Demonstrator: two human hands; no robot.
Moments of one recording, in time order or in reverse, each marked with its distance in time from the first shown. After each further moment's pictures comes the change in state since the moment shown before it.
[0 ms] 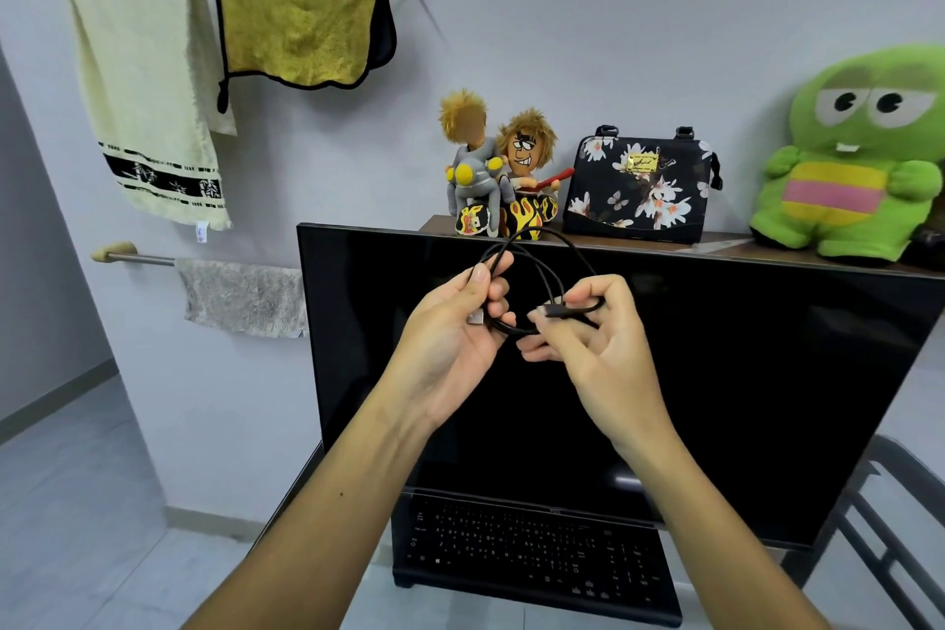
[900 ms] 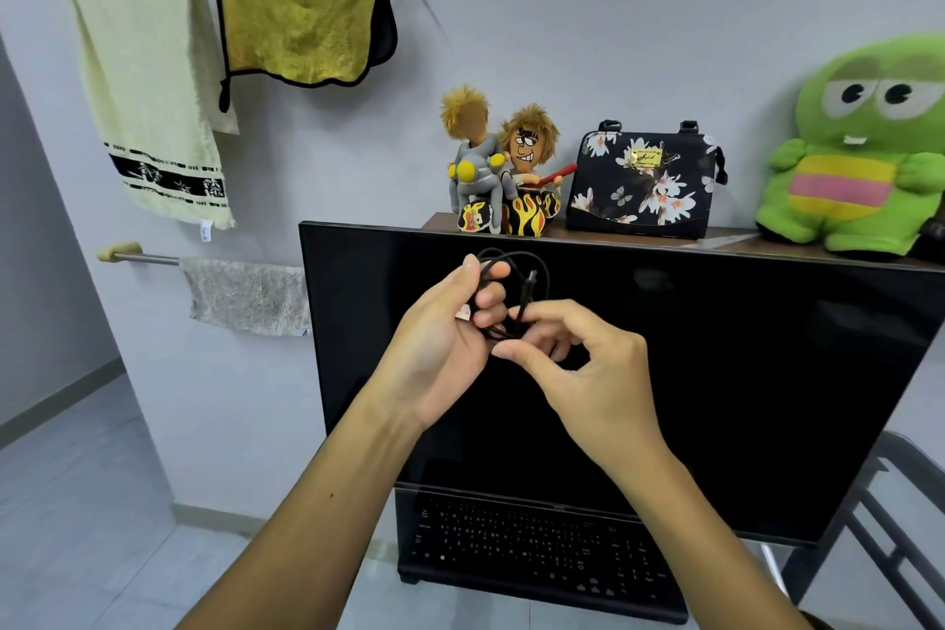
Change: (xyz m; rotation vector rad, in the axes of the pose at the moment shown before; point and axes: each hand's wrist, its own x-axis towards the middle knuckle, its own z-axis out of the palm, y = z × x) left_hand -0.002 0.004 -0.007 0.040 -0.020 -0.062; right_hand -0.011 0.006 0.009 -0.337 0.010 -0.300
